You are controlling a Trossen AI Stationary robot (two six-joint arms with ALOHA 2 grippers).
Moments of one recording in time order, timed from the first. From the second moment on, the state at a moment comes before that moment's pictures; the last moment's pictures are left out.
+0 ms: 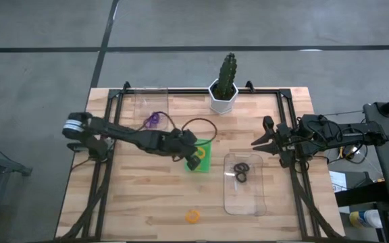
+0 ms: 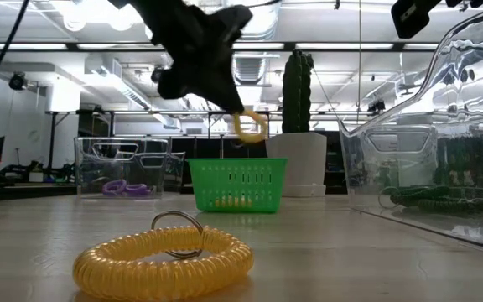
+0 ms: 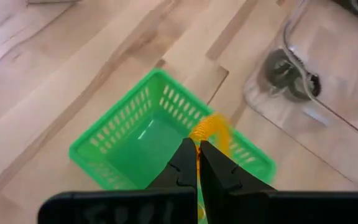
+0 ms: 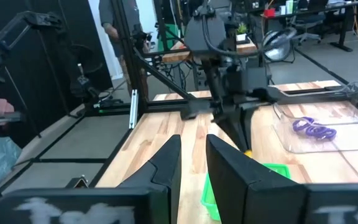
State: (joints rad) left arm -0.12 1.61 1.17 -0.38 -0.31 -0.66; right arm 0.08 0.51 0.55 -0.12 -0.15 0.19
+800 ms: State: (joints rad) left arm -0.09 1.82 1.32 -0.54 -0.23 -0.64; right arm 0.08 0.51 0.55 -0.12 -0.16 0.18
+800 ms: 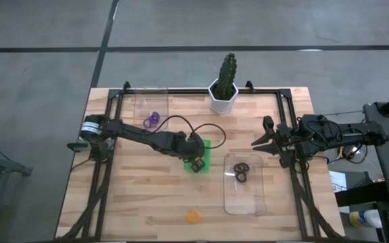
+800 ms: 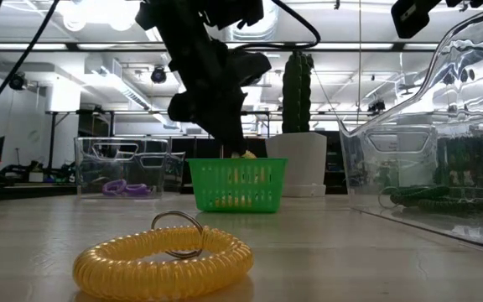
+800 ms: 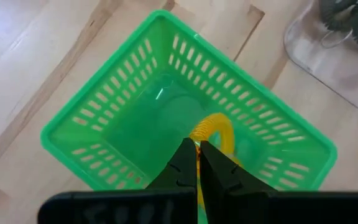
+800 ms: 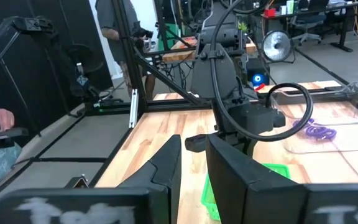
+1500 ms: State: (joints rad) left arm -0.08 1.82 1.31 -0.53 -0.24 -0.66; right arm 0.08 0.51 0.55 -0.12 -0.16 0.18
